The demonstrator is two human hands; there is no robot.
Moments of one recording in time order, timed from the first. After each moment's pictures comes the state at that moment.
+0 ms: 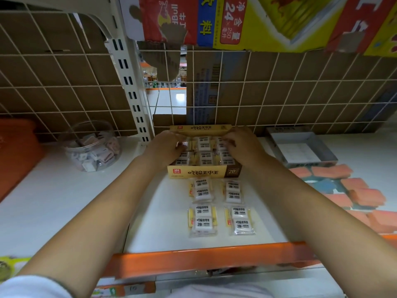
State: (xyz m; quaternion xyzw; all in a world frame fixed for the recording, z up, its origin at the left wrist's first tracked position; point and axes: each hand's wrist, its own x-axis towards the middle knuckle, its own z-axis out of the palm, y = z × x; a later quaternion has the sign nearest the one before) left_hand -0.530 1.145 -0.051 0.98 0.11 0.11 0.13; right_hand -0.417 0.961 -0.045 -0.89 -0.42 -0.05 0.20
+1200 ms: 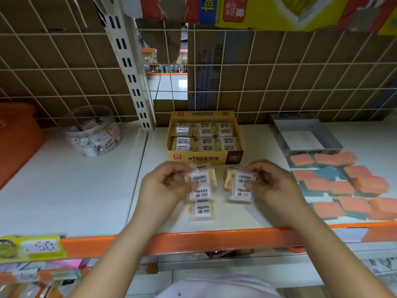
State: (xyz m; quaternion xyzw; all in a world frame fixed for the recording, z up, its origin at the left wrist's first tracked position) left_hand -0.644 1.043 -0.051 0.76 0.22 0.25 0.56; right_hand -0.514 0.865 -0.061 -0.77 -0.28 0.15 0.56
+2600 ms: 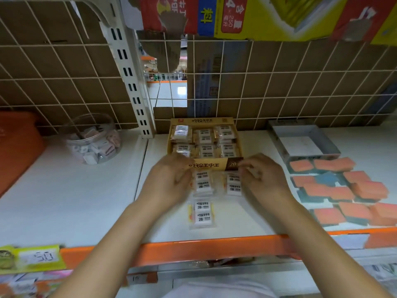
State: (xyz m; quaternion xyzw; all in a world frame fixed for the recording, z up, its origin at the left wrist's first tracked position) left_hand -0.615 1.076 -0.058 0.93 0.09 0.23 0.26; right_hand -0.495 0.892 -0.059 -0.87 -0.34 0.00 0.35
